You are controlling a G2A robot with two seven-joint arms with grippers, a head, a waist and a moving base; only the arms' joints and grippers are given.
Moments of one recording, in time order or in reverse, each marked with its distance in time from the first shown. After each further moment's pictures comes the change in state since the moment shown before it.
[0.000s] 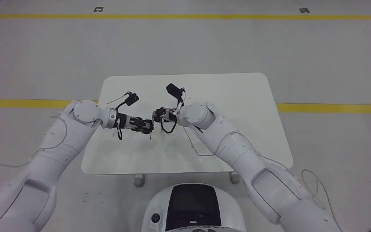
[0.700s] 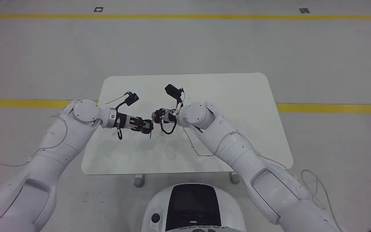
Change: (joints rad) left arm -0.006 -0.001 0.005 0.007 0.003 0.000 0.001; right arm -0.001 -0.004 0.005 0.002 -0.020 -0.008 0.024
